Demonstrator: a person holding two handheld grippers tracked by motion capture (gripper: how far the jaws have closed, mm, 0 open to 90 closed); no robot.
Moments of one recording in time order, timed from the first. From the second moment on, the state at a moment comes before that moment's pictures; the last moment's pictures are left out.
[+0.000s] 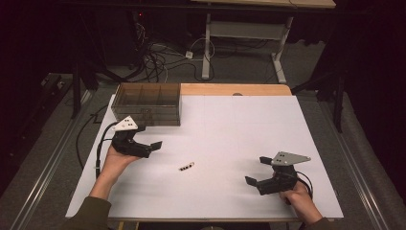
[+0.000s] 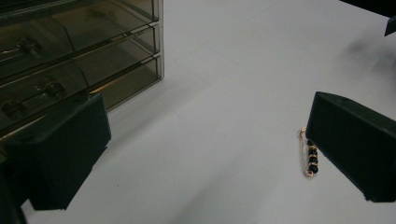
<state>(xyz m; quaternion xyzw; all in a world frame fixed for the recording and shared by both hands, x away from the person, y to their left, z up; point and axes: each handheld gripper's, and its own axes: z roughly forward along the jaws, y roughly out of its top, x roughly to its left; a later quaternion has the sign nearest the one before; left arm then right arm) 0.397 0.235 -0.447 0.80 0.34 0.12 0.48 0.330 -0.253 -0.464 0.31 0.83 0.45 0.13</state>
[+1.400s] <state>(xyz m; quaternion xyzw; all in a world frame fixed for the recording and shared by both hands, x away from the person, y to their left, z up) 0.429 0.235 -0.450 0.80 0.37 0.15 0.45 0.331 -0.255 -0.463 0.31 0.82 0.46 0.13</state>
